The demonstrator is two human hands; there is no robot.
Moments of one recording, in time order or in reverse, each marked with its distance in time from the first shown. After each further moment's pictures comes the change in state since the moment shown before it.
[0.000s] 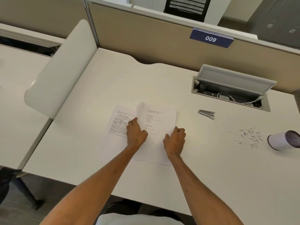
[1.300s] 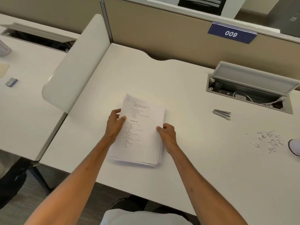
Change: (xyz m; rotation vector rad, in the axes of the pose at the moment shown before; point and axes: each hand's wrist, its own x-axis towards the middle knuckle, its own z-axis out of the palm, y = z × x) left_hand 0.033 -0.071 -0.125 -0.508 0.073 -0.080; right_hand -0.010 -0.076 0.009 0.642 -0.455 0.200
